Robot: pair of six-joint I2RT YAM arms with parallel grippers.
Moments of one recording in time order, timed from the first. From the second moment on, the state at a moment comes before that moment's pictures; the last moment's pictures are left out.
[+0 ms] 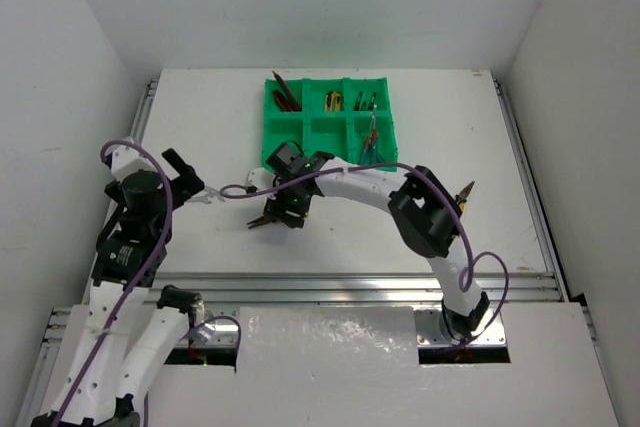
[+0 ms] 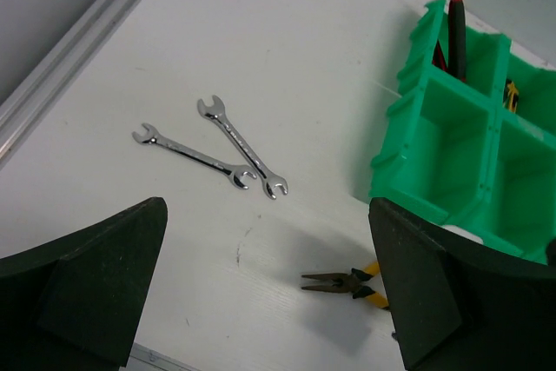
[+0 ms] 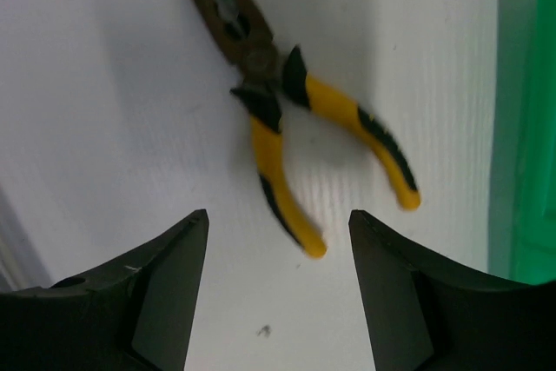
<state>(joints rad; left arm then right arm) -0.12 0.60 0.82 -0.64 -0.45 -0.49 0.90 2.12 1.59 -0.61 -0.17 -0.45</state>
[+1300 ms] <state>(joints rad) -0.12 0.60 0.81 -0.59 -0.33 -0.44 0.90 2.35 1.80 -0.54 -0.45 -0.75</state>
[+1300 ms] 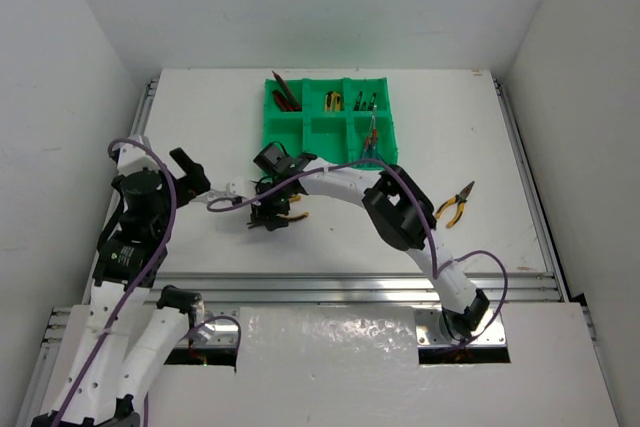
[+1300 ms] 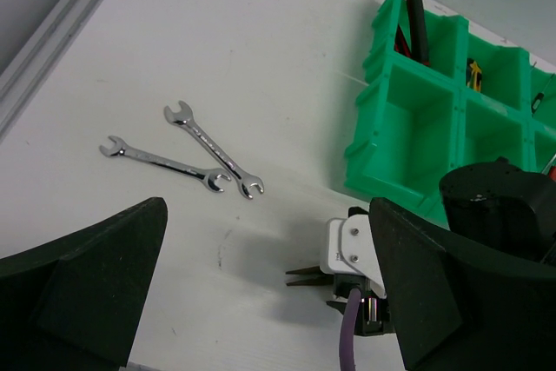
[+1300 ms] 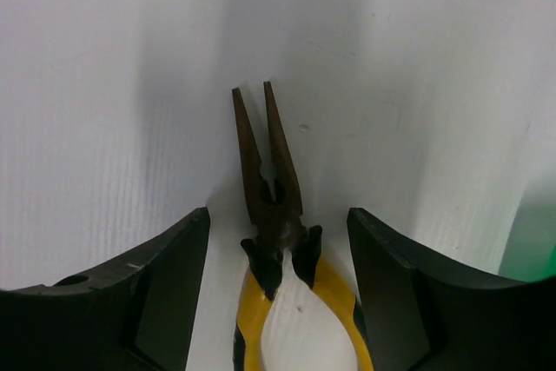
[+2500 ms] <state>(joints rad) -0.12 0.48 0.81 -0.61 -0.46 -0.47 0.91 1.98 1.27 -0.12 -0.24 -0.28</state>
